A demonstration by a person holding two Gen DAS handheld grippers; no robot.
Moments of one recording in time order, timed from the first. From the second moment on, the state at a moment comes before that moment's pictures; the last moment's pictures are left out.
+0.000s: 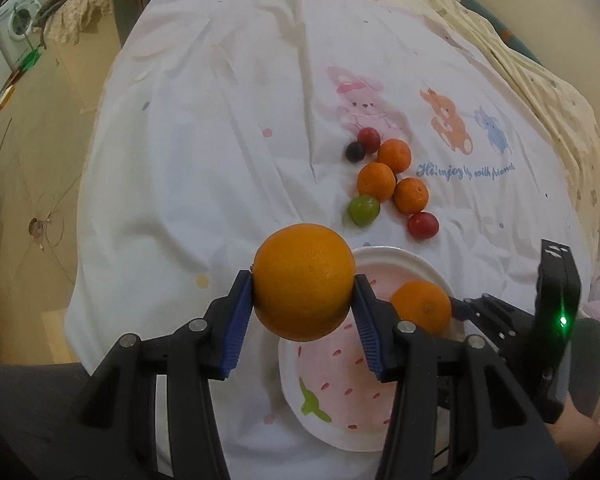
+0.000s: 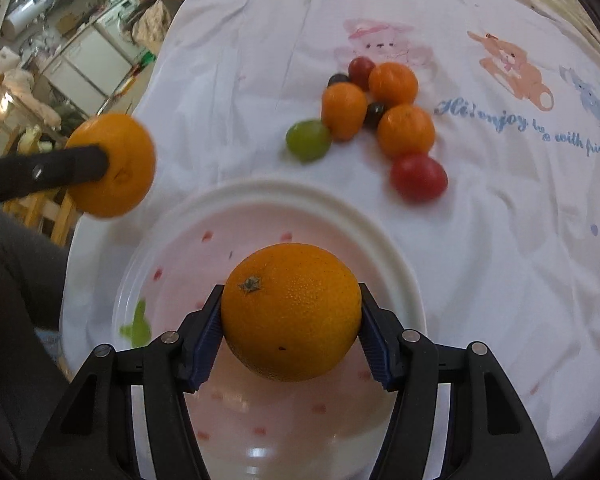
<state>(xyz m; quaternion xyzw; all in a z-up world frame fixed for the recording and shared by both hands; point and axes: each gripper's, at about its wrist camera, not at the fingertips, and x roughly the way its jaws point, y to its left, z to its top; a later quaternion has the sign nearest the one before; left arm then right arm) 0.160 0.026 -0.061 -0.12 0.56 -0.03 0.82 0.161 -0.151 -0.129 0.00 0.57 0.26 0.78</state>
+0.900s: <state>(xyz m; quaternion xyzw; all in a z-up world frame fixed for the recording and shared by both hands) 0.154 -0.006 -0.079 -0.09 0.59 -0.08 0.80 0.171 -0.260 -0.082 0.12 0.55 0.17 0.80</state>
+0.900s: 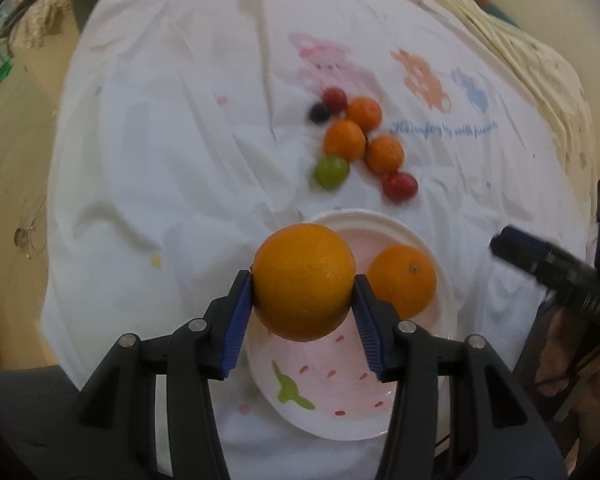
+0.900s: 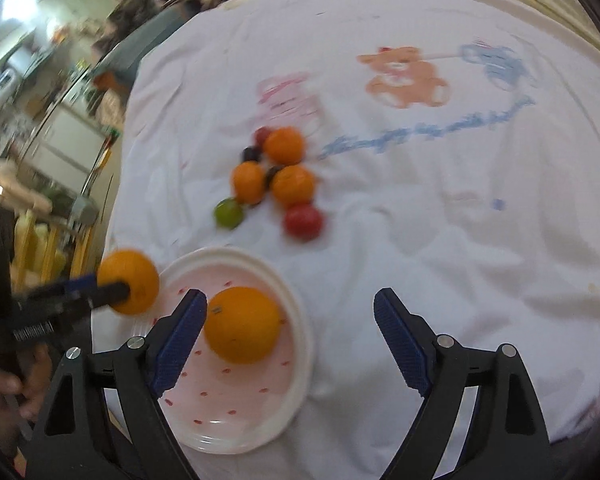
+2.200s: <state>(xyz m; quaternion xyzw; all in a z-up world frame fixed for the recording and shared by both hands) 0.160 0.004 -0.061 -0.08 0.52 -0.01 0.85 0.181 -0.273 -0.083 0.16 0.55 0.16 0.80</state>
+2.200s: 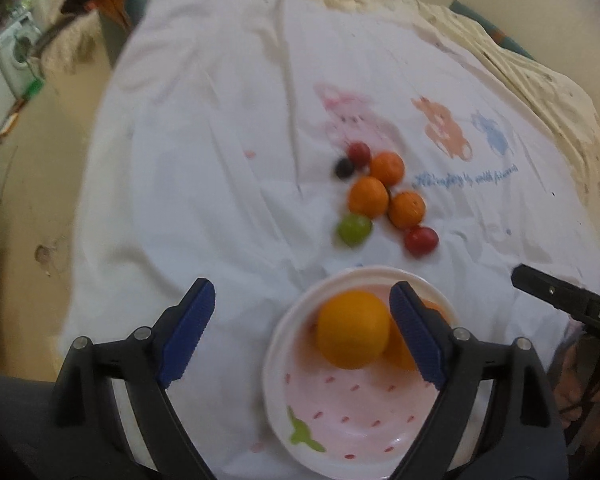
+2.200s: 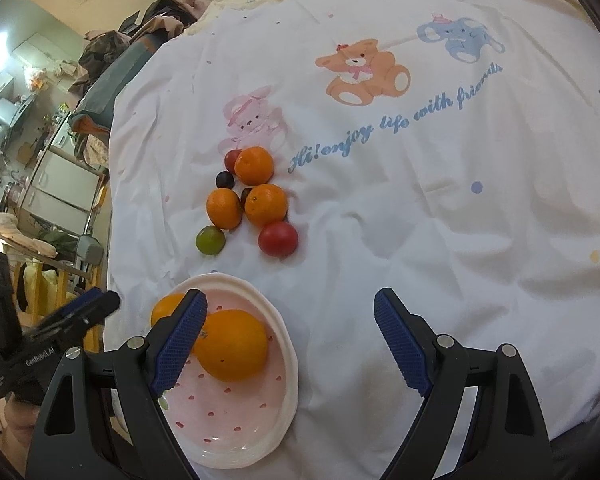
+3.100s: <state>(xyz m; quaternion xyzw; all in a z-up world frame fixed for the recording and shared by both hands) 0.216 0.023 -0.060 -0.09 0.52 0.05 0.85 0.252 -0.222 -0.121 0.05 0.59 0.21 0.78</state>
